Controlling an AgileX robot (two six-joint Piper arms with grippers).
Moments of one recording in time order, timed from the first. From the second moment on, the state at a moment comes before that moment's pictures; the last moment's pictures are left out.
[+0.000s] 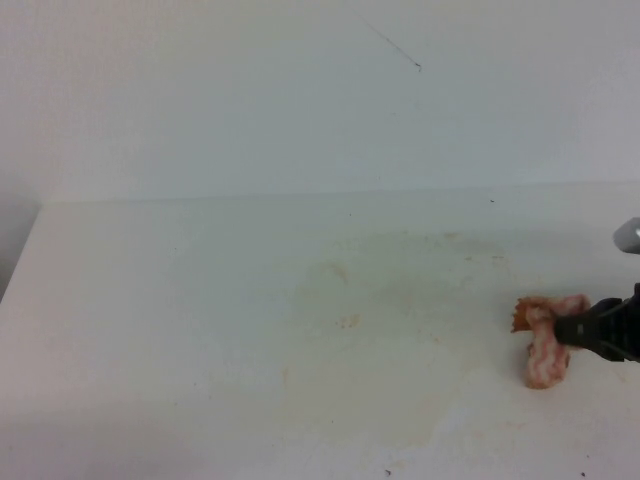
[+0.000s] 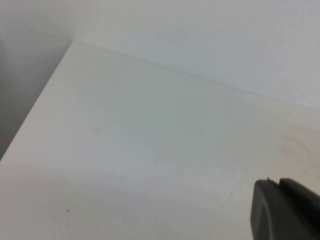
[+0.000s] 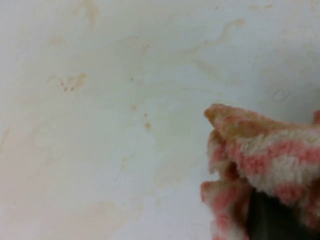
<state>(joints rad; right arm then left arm) -0.05 1.69 -0.69 1.50 0.58 -1.50 -0.02 -0.03 0.04 -0.21 0.29 -0.09</state>
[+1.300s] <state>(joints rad) -0.05 1.09 -0.90 1.49 0.45 -1.52 -0.02 -0.03 0.04 -0.21 0.30 -0.09</state>
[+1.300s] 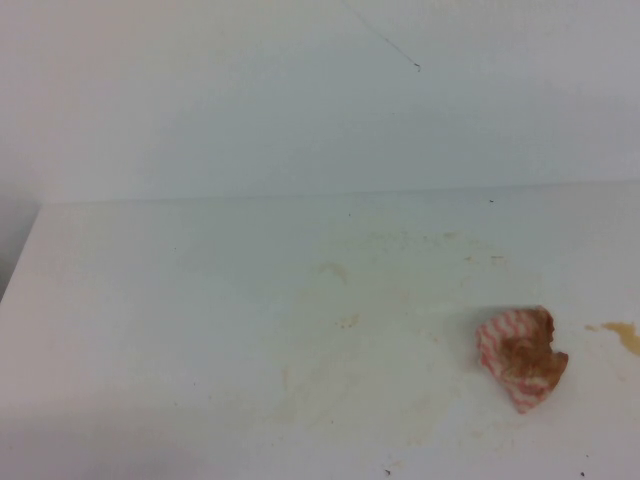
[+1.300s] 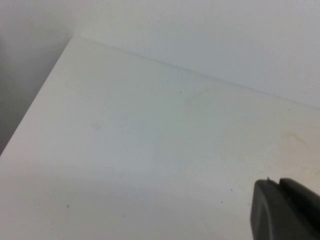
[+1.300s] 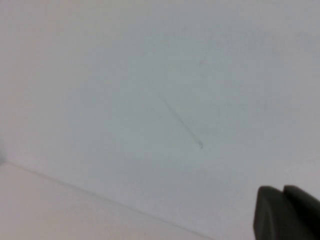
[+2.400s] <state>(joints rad) -0.05 0.44 -0.36 1.62 -0.15 -1.61 -0.02 -0.03 0.04 -0.21 0.30 -0.09</state>
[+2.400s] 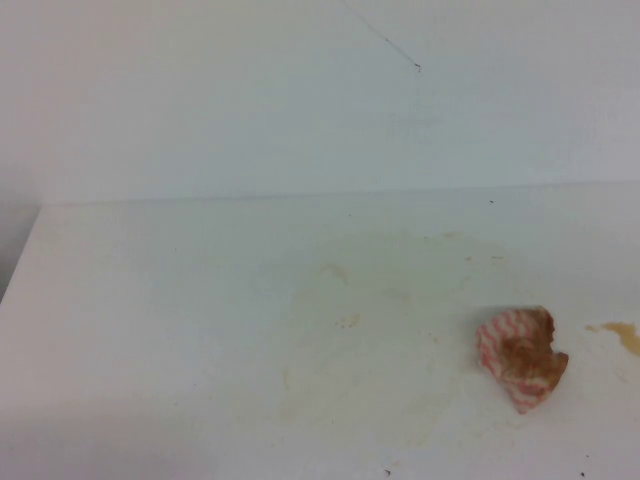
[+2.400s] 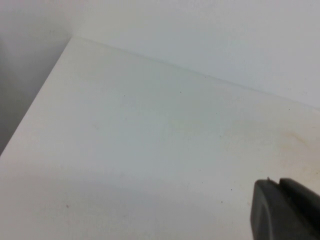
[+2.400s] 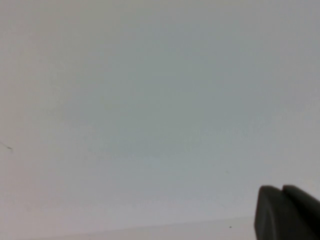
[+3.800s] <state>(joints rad) -0.03 -0.03 0.04 0.00 0.30 -0.08 -0.02 -0.03 0.04 -0.21 0.30 -0.09</state>
